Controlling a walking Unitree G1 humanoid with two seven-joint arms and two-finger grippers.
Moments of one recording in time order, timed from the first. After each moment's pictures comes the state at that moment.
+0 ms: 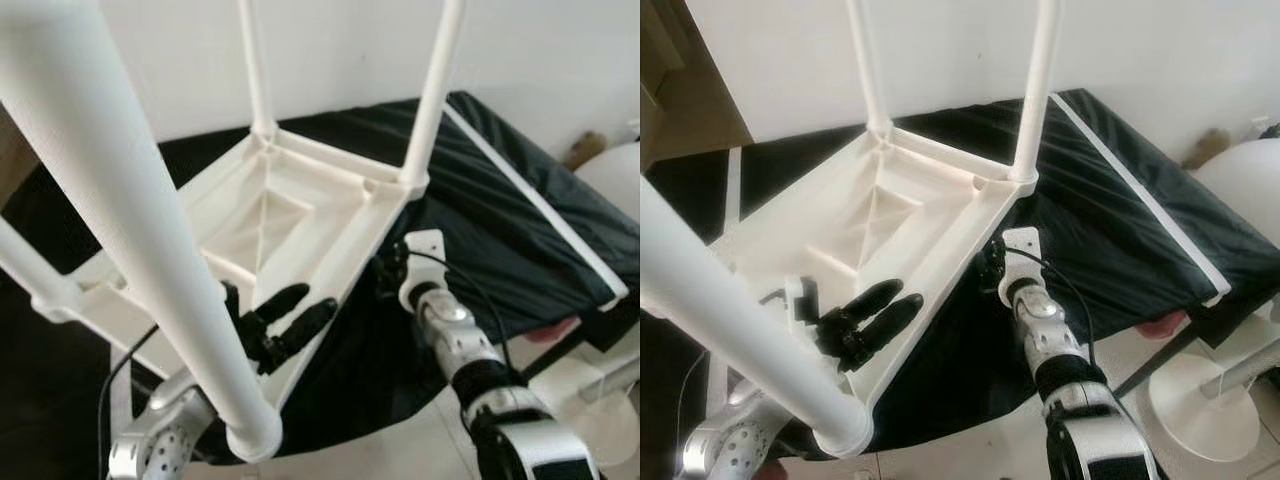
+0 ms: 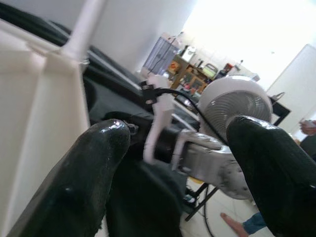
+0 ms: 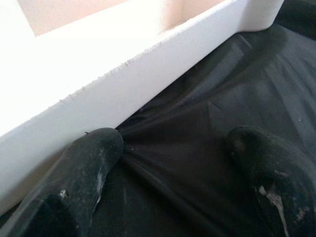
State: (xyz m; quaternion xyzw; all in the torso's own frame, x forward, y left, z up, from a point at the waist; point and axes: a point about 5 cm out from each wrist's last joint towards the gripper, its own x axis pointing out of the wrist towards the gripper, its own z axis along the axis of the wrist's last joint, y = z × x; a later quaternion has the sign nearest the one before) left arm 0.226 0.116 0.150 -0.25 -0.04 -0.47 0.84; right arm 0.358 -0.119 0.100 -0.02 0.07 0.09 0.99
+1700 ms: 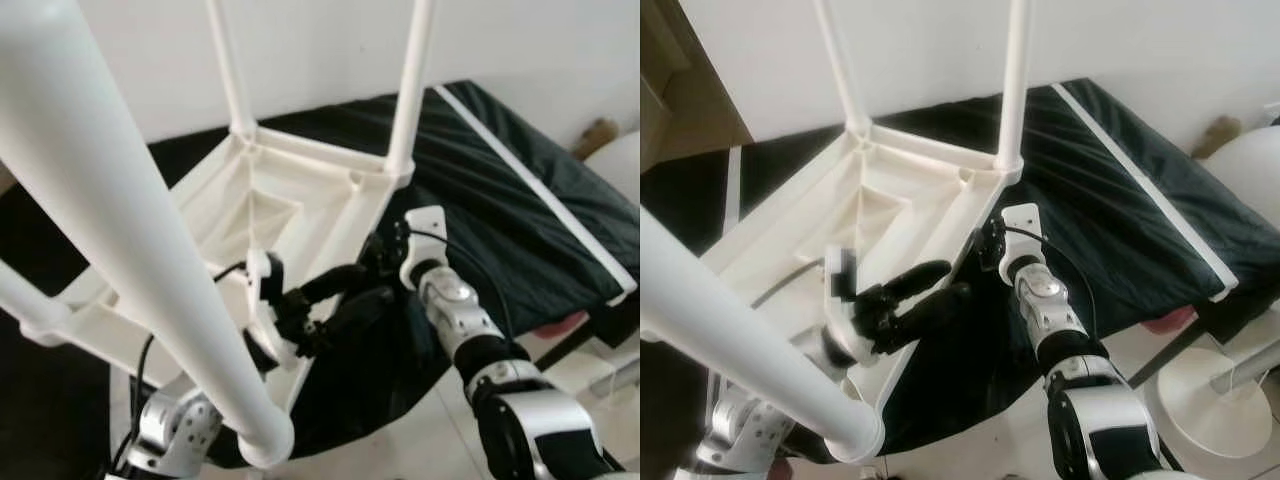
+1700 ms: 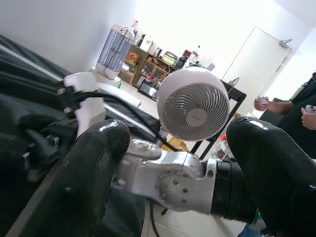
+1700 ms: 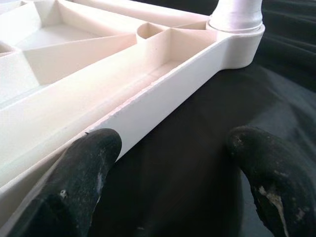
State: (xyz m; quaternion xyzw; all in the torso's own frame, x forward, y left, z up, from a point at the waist) left arm 0.231 0.072 0.183 -0.24 -0.06 -0.57 0.78; right arm 0.373 -0.119 0.124 -0.03 0.02 0.13 0.99
